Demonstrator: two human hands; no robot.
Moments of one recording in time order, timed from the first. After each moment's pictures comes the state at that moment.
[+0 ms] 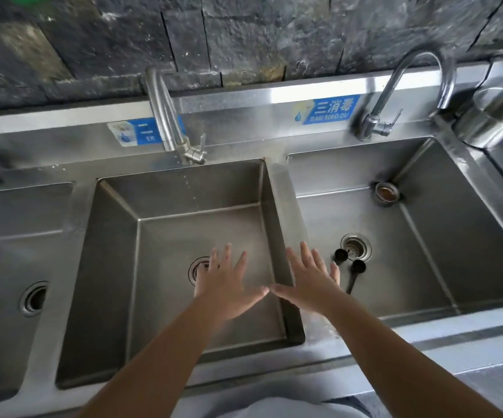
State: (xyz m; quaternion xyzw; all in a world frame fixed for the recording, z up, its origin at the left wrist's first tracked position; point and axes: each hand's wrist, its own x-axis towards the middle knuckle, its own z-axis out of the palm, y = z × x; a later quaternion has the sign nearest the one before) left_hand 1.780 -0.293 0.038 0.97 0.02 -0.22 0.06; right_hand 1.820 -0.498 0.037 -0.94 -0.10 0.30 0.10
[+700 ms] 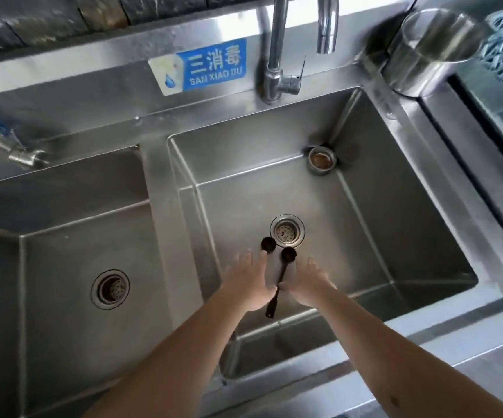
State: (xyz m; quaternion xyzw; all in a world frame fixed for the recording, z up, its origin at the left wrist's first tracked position) left_hand 1.902 -0.561 -0.066 0.92 -0.07 -0.37 0.10; right_hand 1.904 -0.713 -0.076 -0.89 0.11 0.42 0.15
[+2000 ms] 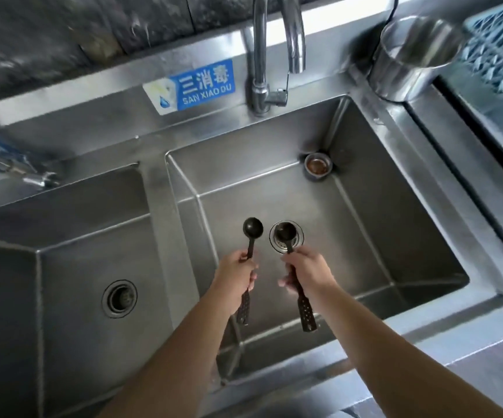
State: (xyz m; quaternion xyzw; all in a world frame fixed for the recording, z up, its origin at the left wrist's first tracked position) left_hand 1.913 -0.561 -0.013 0.64 0.33 -0.26 0.65; right_hand 1.915 -0.720 -0.007 -0.63 0.33 0.27 0.65
